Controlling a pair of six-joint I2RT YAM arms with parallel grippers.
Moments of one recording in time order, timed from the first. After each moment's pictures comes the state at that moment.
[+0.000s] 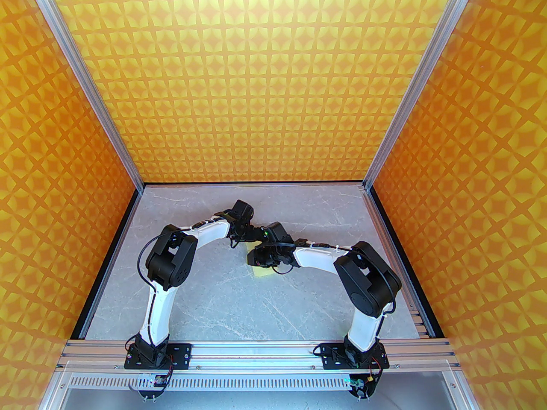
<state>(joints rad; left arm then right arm) -0.54 2.18 1.56 -0.44 0.16 -0.46 0.63 1.84 1.01 -0.08 -0.51 0.63</state>
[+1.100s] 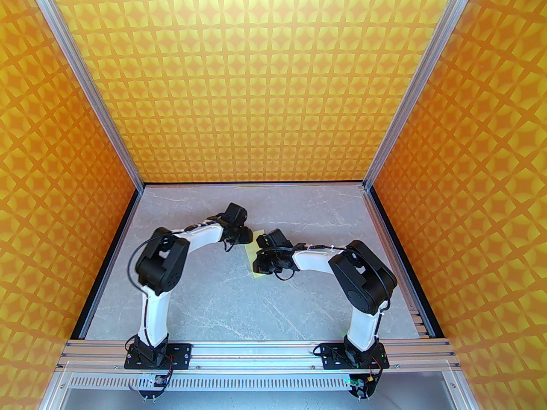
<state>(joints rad) -0.51 2.01 1.37 -0.36 0.17 -0.49 0.63 1.86 0.96 -0.12 -0.43 0.58</state>
